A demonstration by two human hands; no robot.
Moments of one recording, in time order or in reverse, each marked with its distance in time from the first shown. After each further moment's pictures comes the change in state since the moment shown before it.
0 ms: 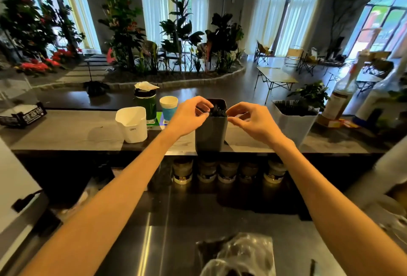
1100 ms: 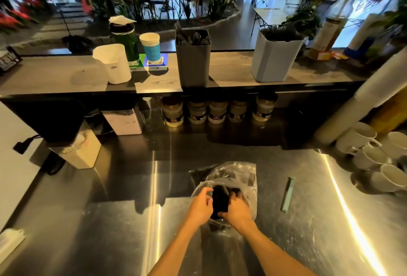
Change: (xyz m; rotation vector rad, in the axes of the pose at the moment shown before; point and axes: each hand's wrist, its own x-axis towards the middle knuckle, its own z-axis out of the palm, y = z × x) left_hand -0.350 -0.095 0.248 -0.104 -0.435 -0.713; right_hand -0.373 0.137 0.219 -0.338 -0.601 0.793
